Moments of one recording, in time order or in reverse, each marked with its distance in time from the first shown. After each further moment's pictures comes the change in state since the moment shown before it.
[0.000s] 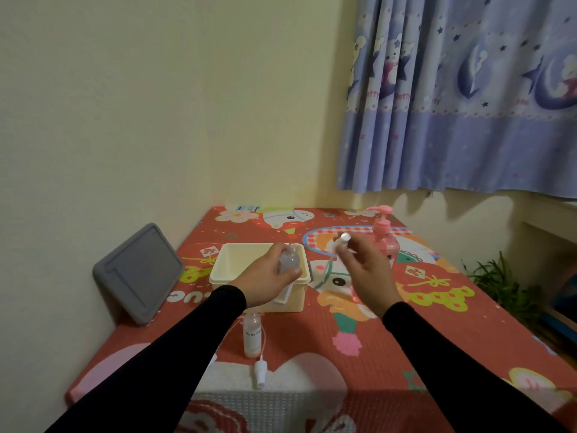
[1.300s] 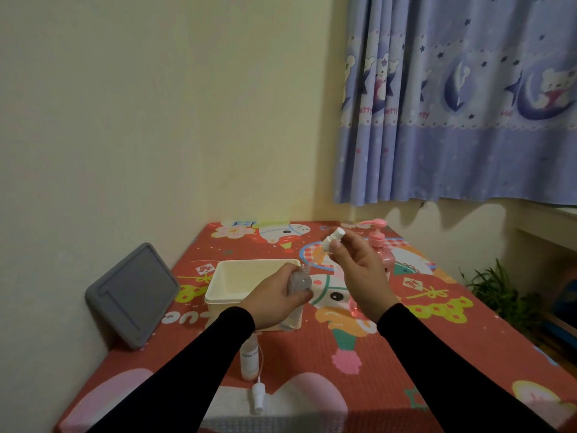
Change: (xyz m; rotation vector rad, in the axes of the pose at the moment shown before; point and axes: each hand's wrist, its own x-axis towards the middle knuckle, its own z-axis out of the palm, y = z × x) left_hand 0.007 0.010 0.015 -0.055 -0.011 0.089; right_hand 0.015 -0.032 0.006 0.397 0.006 0.055
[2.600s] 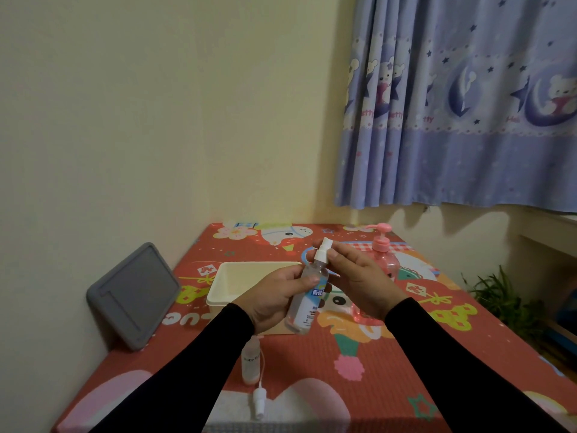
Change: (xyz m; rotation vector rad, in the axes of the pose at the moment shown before) left_hand 0.000 0.020 -0.004 -0.930 -0.196 -0.101; right_hand 0.009 -0.007 -0.003 0.246 -0.334 0.284
